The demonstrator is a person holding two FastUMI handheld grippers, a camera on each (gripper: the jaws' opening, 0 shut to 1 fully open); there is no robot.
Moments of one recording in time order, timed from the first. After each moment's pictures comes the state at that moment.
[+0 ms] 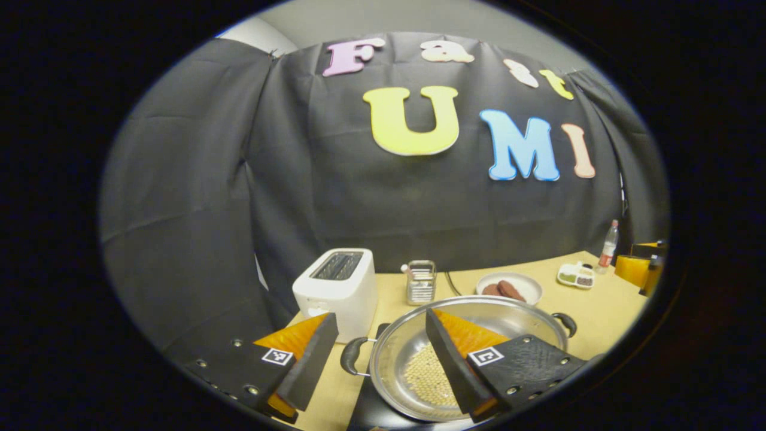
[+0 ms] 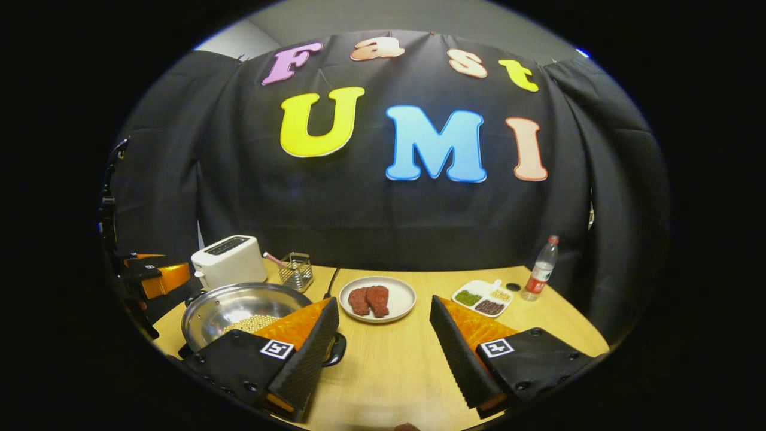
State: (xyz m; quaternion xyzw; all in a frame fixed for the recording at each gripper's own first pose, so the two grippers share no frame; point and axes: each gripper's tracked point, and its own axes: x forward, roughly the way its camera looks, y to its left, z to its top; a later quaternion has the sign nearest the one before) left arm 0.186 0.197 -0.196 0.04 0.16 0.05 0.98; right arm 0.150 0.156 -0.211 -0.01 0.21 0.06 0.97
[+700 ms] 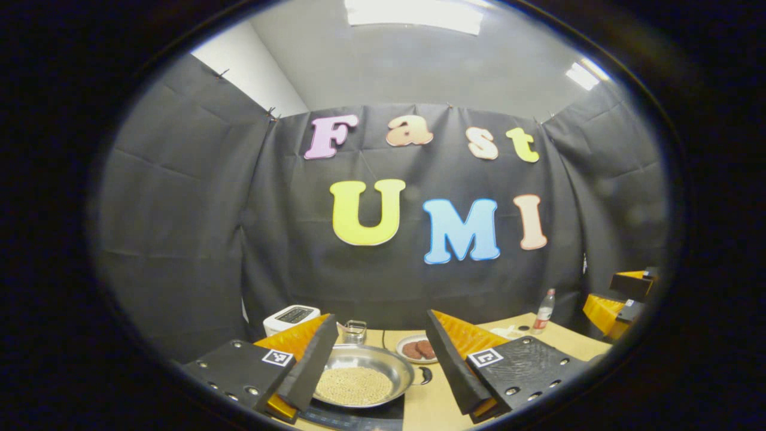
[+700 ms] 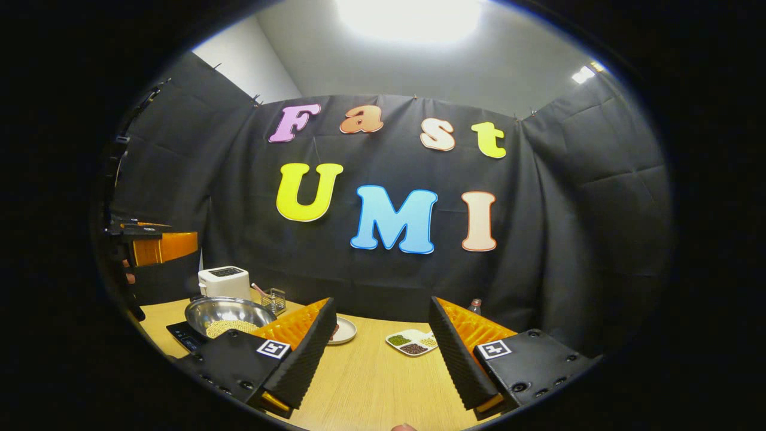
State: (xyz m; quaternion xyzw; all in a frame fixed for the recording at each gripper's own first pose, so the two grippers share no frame) left arm 0.063 -0.014 -0.012 0.00 0.01 0.03 1.00; right arm 0.046 -0.006 -0.090 -0.03 0.08 0.06 0.99
